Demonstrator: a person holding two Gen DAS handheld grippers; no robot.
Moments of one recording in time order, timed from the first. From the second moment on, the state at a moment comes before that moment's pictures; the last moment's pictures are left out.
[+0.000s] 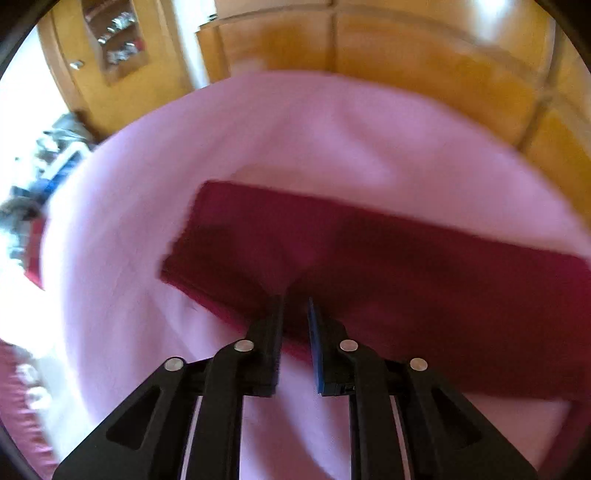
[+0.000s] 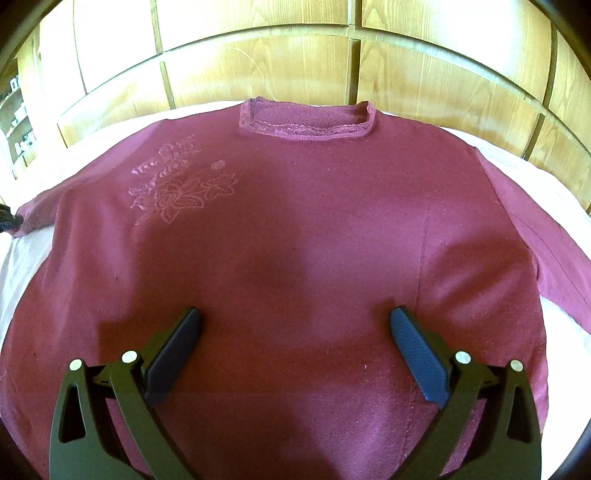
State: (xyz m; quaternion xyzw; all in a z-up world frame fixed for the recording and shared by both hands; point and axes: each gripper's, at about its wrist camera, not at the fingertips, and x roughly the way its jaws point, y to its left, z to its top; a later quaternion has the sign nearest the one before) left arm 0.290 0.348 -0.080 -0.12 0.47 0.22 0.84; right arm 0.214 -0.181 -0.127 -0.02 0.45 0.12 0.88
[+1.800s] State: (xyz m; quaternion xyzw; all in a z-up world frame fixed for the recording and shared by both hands) left arm 0.122 0.060 -0.110 -0.02 0.45 -0.12 0.89; right arm 0.077 -0.353 -0.103 0.08 0.51 0.13 0.85
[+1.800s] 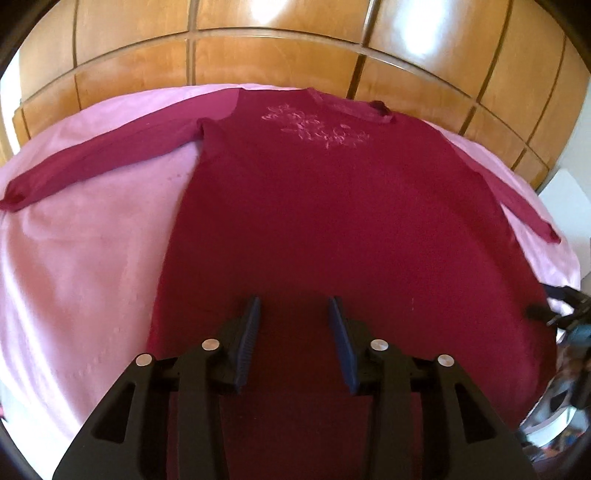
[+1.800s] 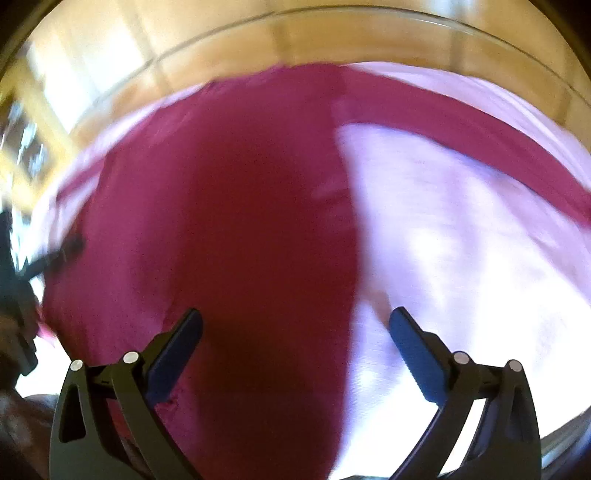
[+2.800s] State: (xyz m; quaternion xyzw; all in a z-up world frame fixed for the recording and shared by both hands) left arm 0.126 0.054 -0.110 -0.04 0.48 -0.09 0.87; right arm 0.194 -0.629 -0.096 0.37 0.39 -0.21 0.82
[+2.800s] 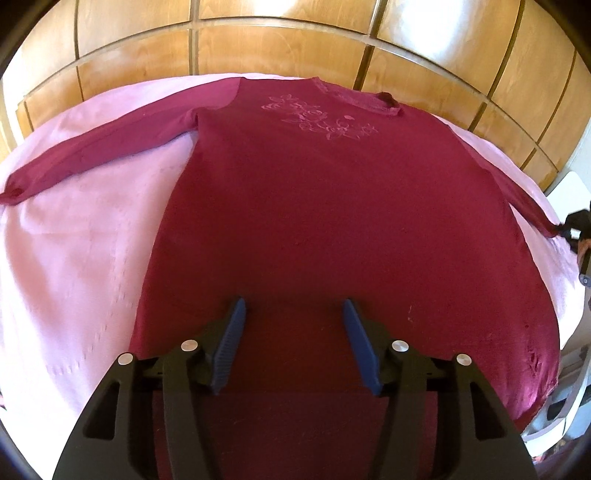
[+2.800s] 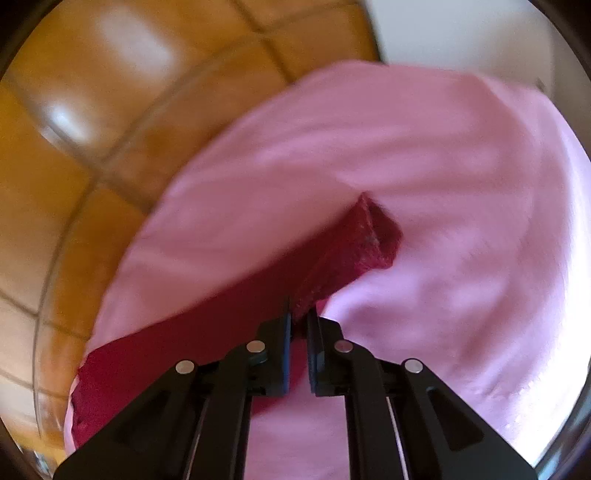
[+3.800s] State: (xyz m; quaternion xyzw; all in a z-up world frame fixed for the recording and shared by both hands) left arm 0.193 0.085 -0.061 -0.19 0.43 -0.16 0.87; right arm 0.316 -0.180 -0.016 0.17 0.43 0.27 0.85
